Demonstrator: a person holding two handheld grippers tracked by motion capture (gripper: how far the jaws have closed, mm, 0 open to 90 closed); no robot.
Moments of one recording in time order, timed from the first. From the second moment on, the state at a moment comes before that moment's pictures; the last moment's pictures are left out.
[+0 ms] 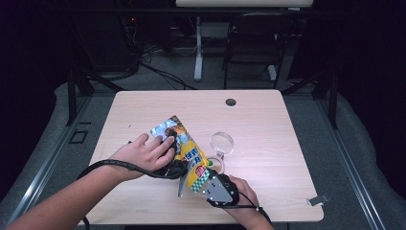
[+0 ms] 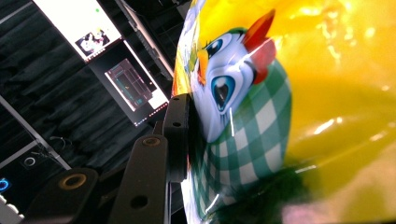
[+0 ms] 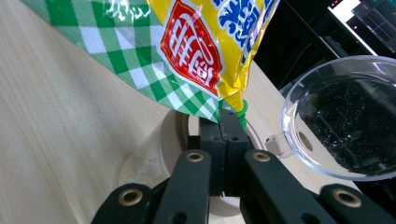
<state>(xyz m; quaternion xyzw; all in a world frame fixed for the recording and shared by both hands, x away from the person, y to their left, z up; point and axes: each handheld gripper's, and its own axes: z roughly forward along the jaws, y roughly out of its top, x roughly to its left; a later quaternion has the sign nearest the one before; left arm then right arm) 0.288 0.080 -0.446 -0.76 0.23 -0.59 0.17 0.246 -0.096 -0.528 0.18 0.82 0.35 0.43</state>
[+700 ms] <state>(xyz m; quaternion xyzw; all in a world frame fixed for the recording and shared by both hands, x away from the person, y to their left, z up) 0.288 0.076 -0.441 -0.75 0.24 -0.59 0.18 0.245 -0.097 -0.525 0.18 0.81 0.35 0.42</state>
